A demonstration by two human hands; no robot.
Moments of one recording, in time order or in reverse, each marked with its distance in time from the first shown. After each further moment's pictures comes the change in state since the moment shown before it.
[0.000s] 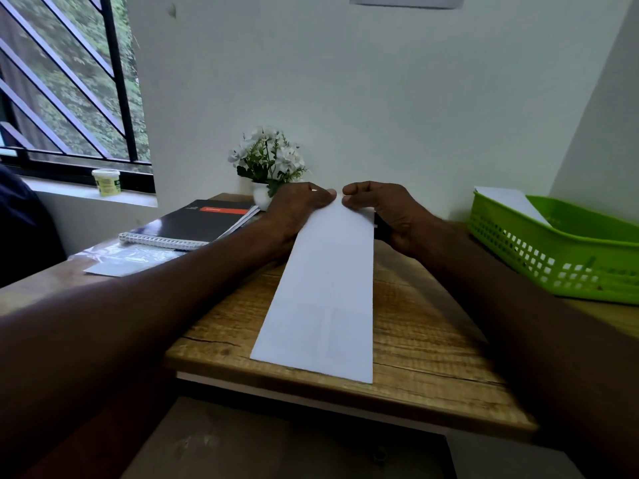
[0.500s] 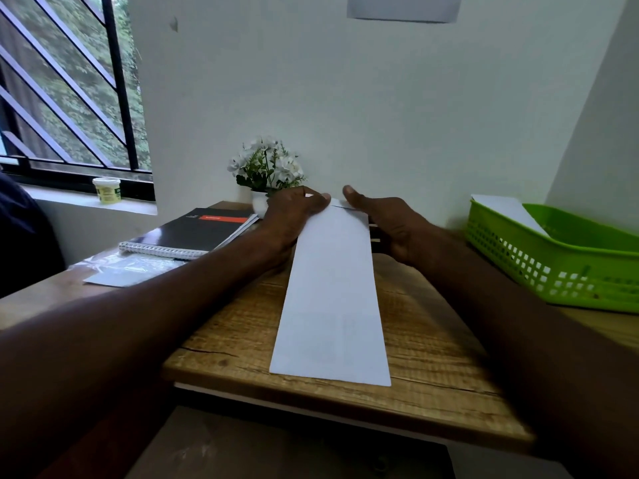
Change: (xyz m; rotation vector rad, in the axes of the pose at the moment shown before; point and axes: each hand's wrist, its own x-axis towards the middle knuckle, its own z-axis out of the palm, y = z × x) left_hand 0.006 -0.004 -0.002 -0.089 -0.002 0.038; right_hand -0.003 -0.002 -0.004 -0.025 0.061 0.091
